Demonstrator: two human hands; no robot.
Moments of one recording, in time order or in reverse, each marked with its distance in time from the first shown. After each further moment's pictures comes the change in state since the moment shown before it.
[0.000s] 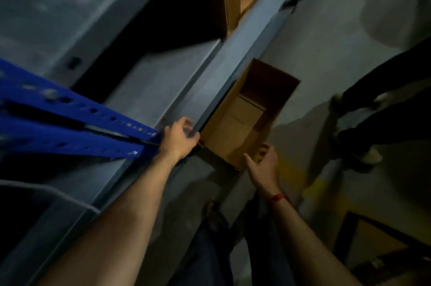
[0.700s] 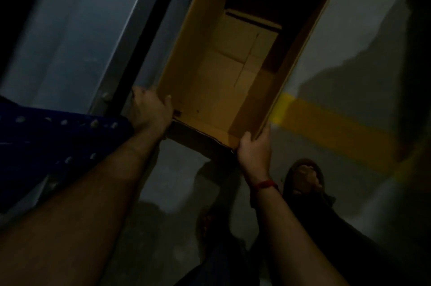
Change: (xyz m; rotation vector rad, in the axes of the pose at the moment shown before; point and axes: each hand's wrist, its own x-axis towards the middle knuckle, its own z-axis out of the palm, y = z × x) left_hand 0.238 -0.230 0.294 0.474 0.190 -0.126; right_hand 0.219 0.269 0.249 0.270 0.101 0.319
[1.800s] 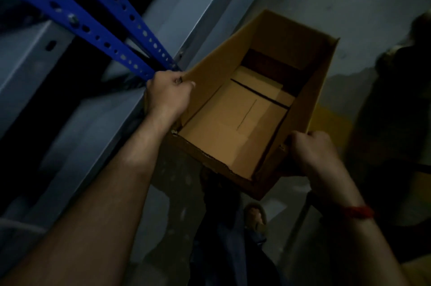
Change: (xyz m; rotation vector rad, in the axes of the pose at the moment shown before) left_hand -0.256 -0.038 -0.223 -0.606 -0.001 -0.061; right_hand -0.308 -0.087 -0.228 -0.332 -0.151 0.051
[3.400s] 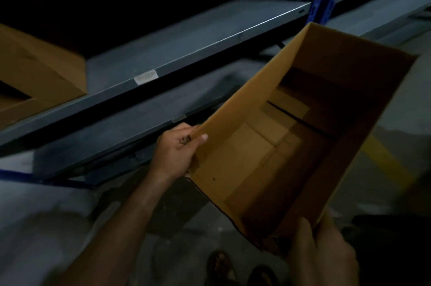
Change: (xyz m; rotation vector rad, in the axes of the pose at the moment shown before) left_hand -0.458 -0.316 -0.266 -0.388 0.248 0.083; right_hand -0.434 0.290 0.116 -0.484 0.047 -0.425
